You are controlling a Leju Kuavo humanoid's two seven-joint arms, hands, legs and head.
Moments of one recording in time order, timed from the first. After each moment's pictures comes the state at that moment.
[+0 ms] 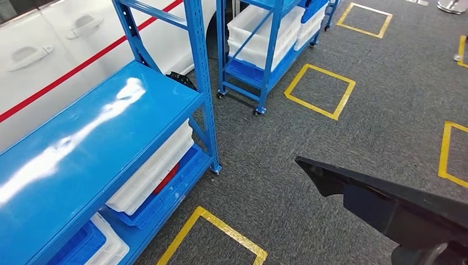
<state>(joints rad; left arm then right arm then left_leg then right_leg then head) -0.06 -0.13 1.41 -0.22 -0.86 0.17 -0.39 0.45 0.19 0.17 -2.34 0.06 -0.21 -0.70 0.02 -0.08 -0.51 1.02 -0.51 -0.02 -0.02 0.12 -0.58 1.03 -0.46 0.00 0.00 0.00</state>
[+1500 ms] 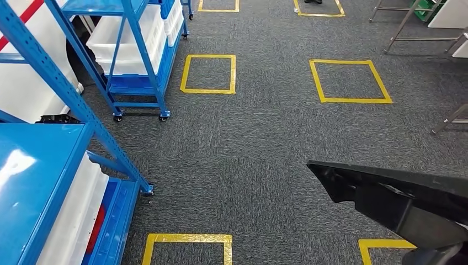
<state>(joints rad) -0.06 -0.13 1.41 -0.22 -0.88 0.16 -0.38 0.46 0.18 0.16 -2.36 0.09 -0.30 -0.69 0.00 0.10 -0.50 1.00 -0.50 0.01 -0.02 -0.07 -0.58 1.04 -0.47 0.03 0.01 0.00</state>
